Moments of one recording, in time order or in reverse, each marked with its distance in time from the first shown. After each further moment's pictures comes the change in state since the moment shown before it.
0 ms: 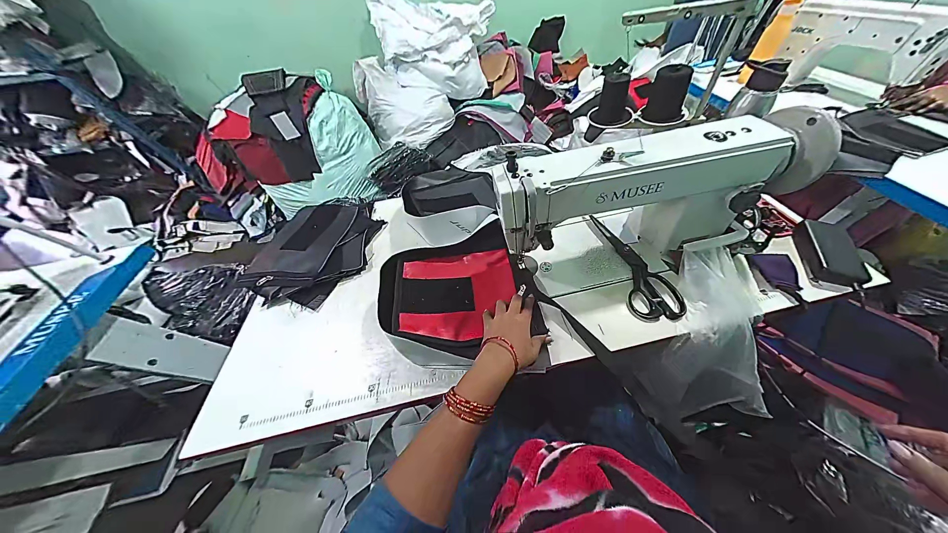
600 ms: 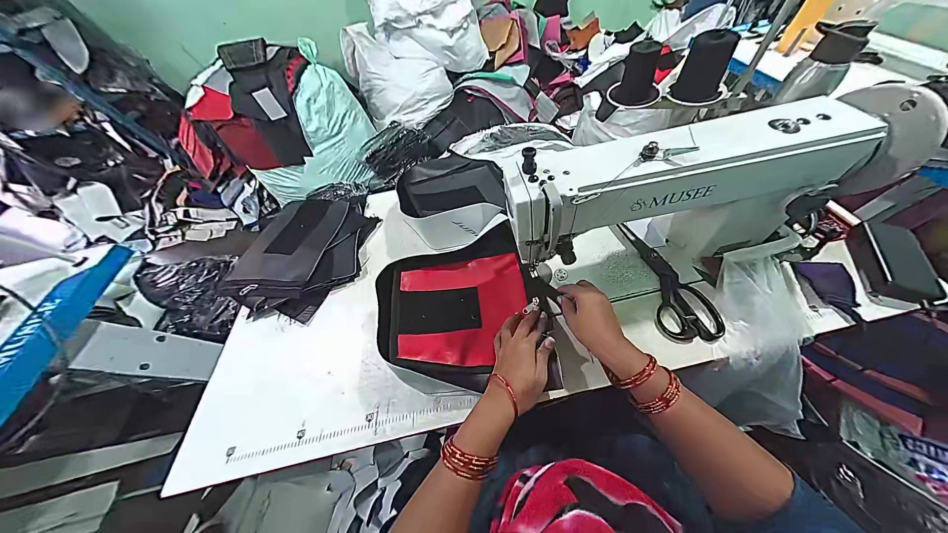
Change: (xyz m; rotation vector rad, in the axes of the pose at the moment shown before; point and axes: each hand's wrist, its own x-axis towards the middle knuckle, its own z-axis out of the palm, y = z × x) left_hand -0.001 -0.026 0.032 -0.460 0.296 0.219; right_hand 0.150 -0.230 0.295 -0.246 -0.157 -0.511
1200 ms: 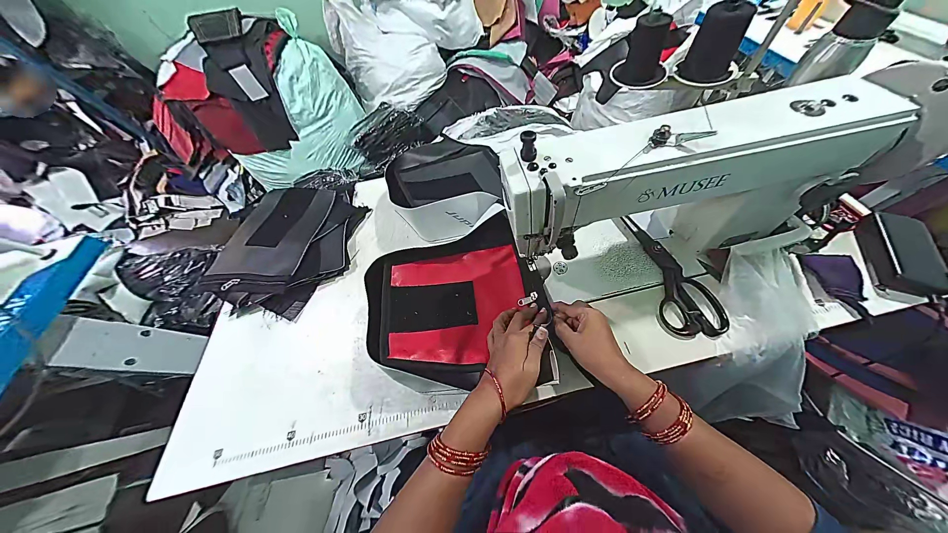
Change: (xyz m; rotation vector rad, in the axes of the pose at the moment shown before) left_hand 0.002 -0.005 -0.007 -0.156 0.009 -0.014; right_hand -0.034 0.004 0.015 0.376 -0.045 0.050
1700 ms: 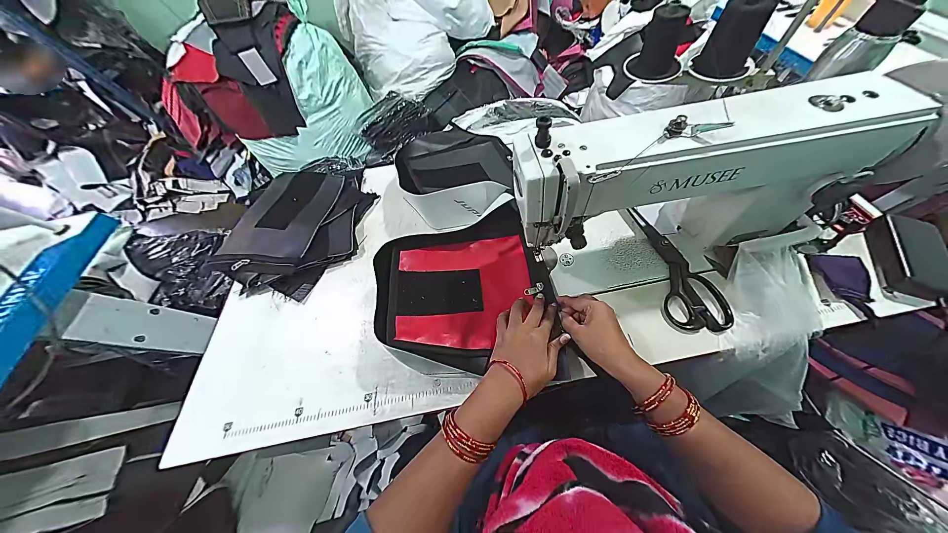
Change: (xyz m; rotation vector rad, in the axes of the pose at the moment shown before) left_hand 0.005 0.022 -0.001 0.515 -0.277 -0.065; right_hand -0.002 -0.001 -0.005 -0.053 -0.061 0.016
